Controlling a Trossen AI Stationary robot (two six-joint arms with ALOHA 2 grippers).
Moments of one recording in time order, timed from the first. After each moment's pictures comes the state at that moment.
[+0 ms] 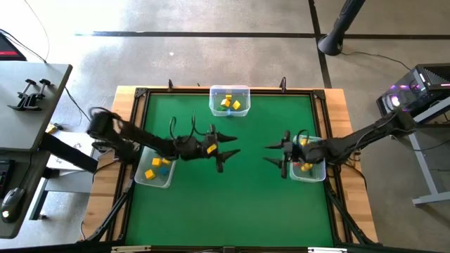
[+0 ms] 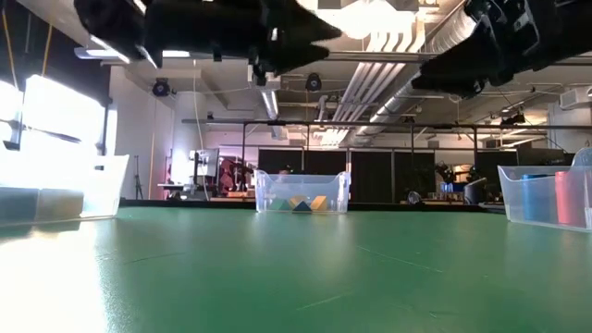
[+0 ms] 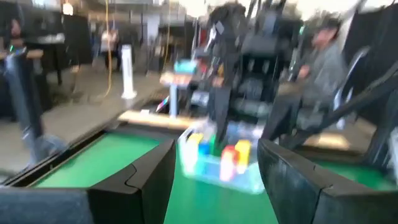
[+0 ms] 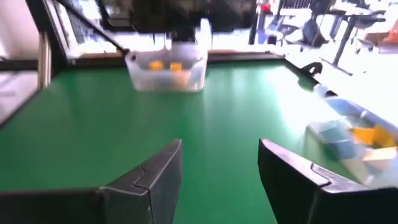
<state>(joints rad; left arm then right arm) -0.13 1.70 0.77 0.98 -0.34 -0.03 0.32 0.95 0.34 0.34 0.45 0.10</state>
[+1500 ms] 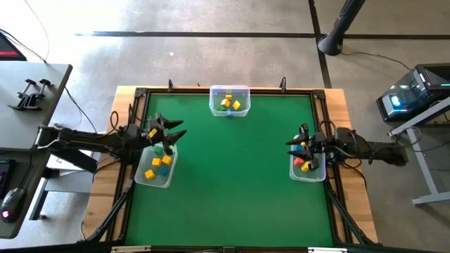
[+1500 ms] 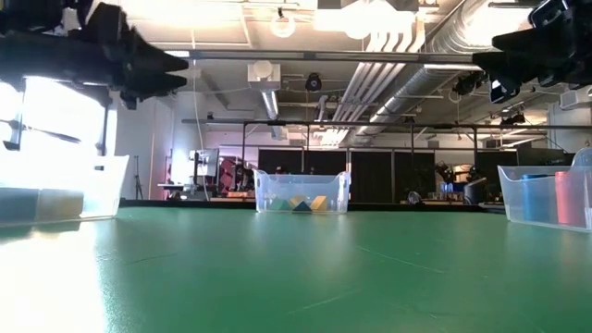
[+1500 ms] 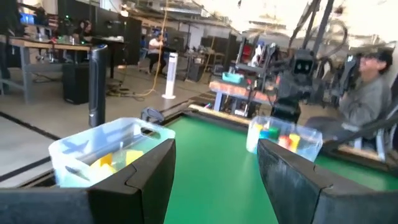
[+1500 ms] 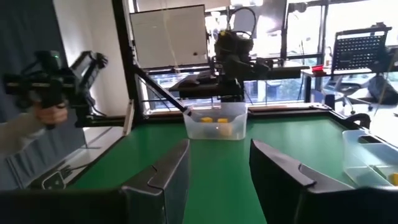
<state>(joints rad) 0.04 0.60 0.09 0.58 -0.35 -0.13 -0.04 0.01 0.08 -0.01 -0.15 0.08</state>
